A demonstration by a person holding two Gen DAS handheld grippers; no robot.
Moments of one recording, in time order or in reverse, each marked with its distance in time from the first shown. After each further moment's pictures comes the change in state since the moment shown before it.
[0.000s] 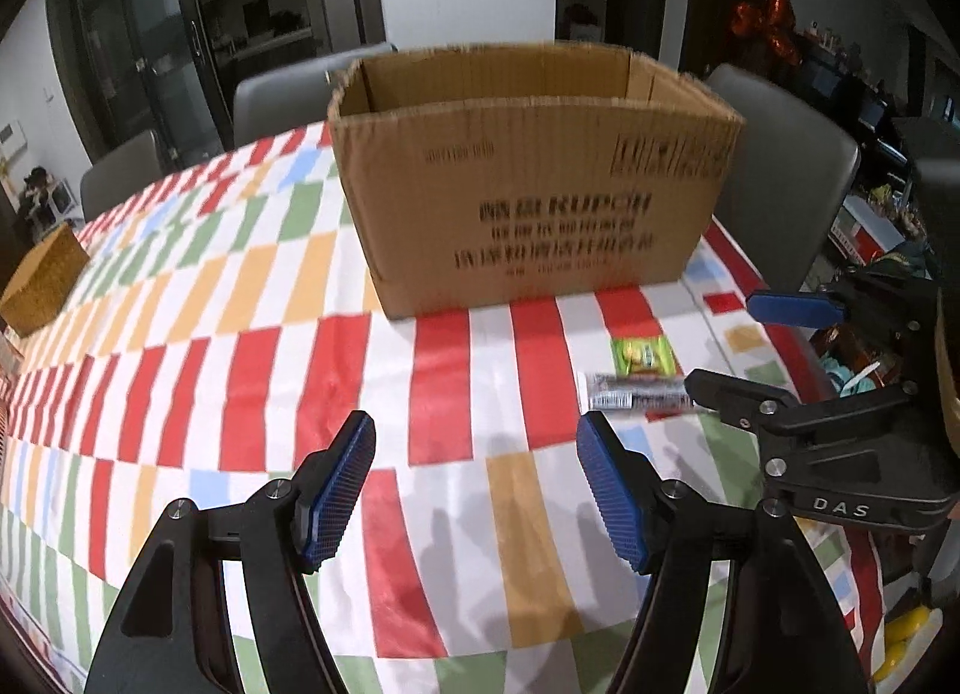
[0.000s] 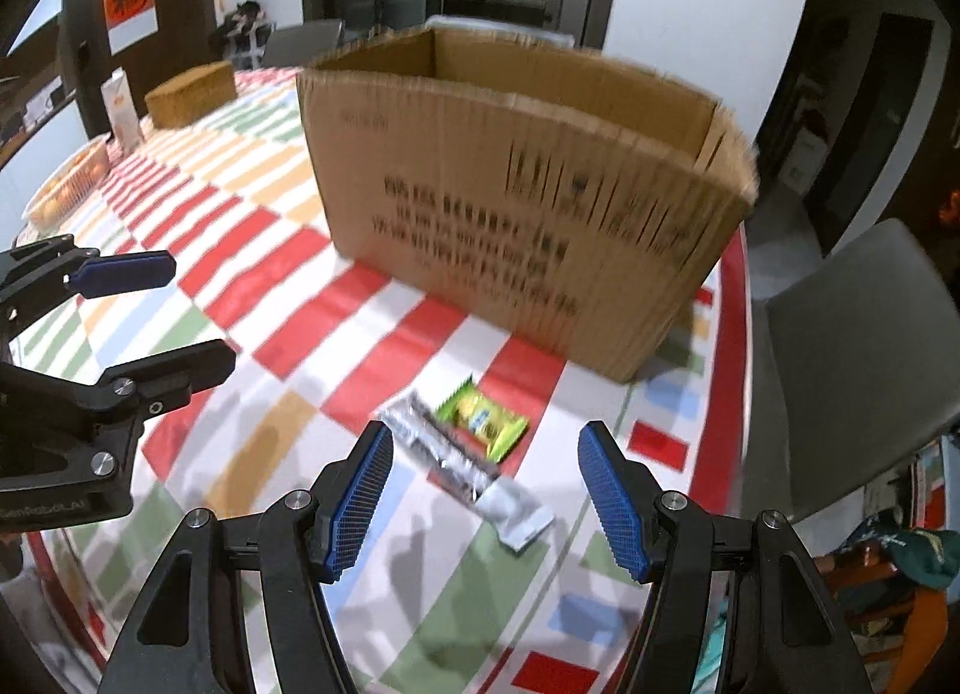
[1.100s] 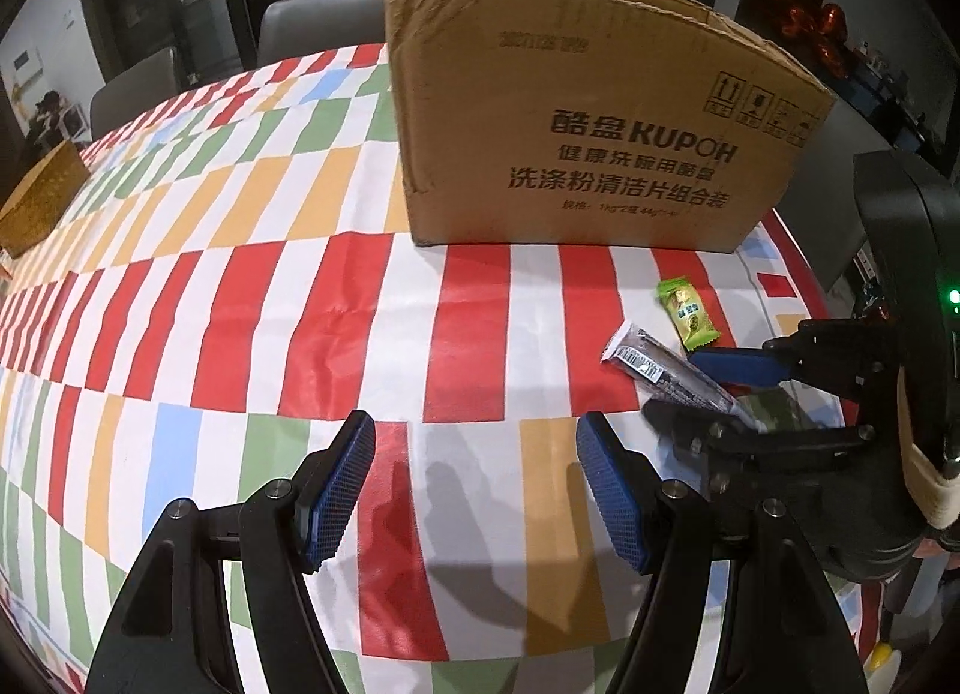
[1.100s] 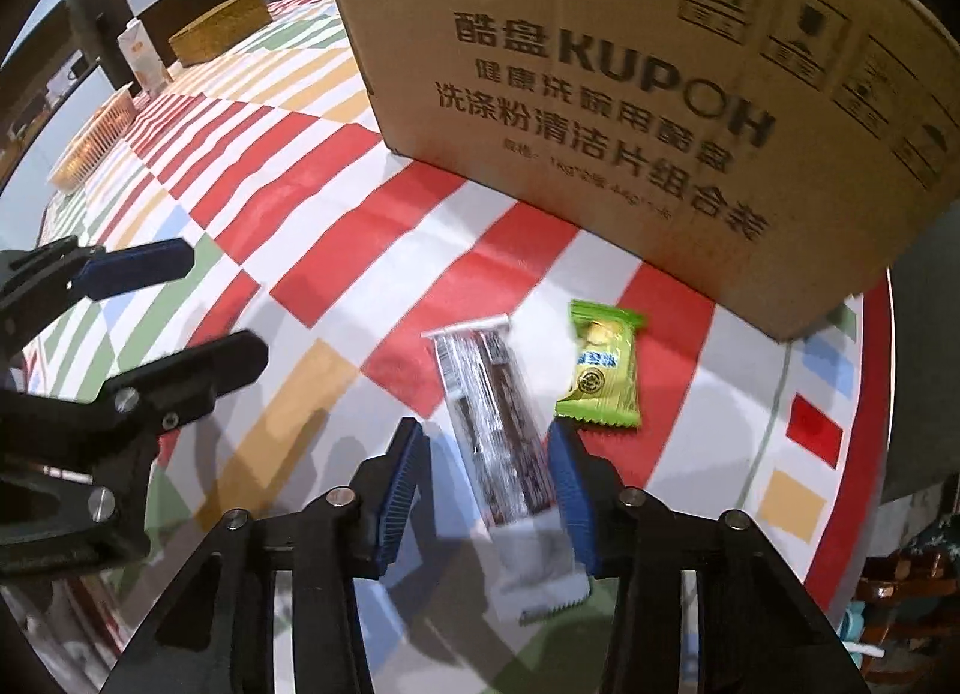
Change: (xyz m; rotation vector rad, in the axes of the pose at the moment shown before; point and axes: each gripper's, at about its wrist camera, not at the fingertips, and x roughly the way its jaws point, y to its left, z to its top) left arm 0.036 0.026 -0.012 -0.127 0.105 0.002; right arm 0.075 0.031 0.002 -0.020 0.182 0.156
